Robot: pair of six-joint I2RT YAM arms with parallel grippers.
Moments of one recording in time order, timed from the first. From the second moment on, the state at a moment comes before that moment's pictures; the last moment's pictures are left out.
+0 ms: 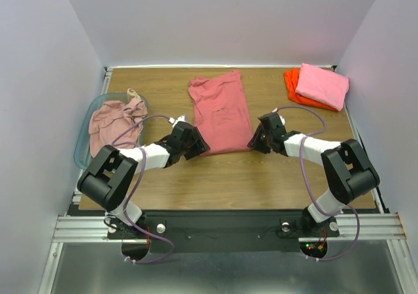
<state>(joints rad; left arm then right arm) -0.59 1.55 0.67 0.13 0.01 -0.92 0.44 1.59 0.80 -0.09 0.07 0.85</state>
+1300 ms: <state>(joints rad) -1.01 0.97 0.59 -0.20 -0.09 -1.10 0.44 0.77 0.72 -0.56 -0.02 0.81</state>
